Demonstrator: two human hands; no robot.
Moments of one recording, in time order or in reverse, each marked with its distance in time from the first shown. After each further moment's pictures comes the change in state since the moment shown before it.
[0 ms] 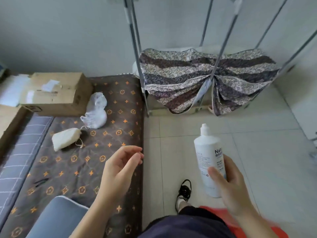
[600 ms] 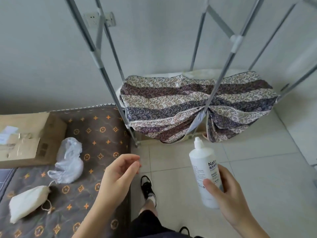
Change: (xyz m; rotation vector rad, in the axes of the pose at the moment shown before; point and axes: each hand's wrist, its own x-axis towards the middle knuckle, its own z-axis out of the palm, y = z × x) left_hand 0.323 0.019 0.088 0.052 -0.118 -0.064; right_hand 0.304 -0.041 -0.015 0.024 0.003 0.079
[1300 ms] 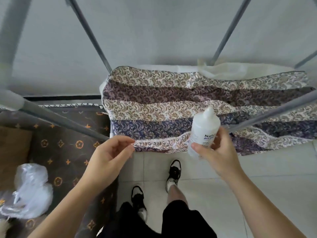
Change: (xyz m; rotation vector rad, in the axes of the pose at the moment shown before) left_hand 0.367 -0.036 0.038 0.114 -0.059 -0.166; right_hand 0.441 -0.006 0.034 -0.216 -0.036 0.026
